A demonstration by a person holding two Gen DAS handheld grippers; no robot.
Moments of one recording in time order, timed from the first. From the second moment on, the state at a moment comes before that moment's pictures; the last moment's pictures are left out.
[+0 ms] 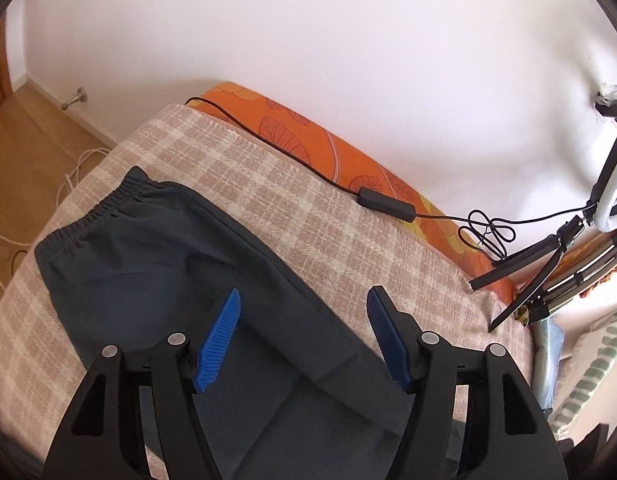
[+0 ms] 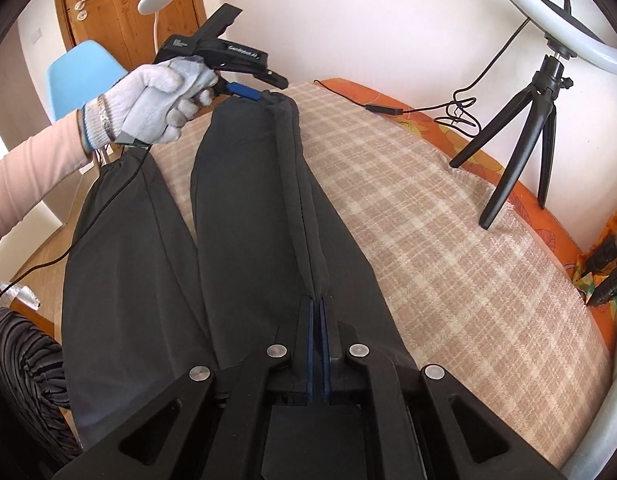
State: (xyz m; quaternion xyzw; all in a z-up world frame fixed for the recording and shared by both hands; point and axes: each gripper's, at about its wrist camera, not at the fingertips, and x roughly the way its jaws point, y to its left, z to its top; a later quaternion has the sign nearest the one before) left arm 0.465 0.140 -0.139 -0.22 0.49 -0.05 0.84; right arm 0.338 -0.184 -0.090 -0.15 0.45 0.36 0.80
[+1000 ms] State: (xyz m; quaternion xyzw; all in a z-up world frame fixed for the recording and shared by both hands) left arm 0.387 0.196 -0.107 -0.28 0.38 0.00 0.88; right arm 0.281 -0.189 -0.039 -0.18 0.40 0.35 0.83
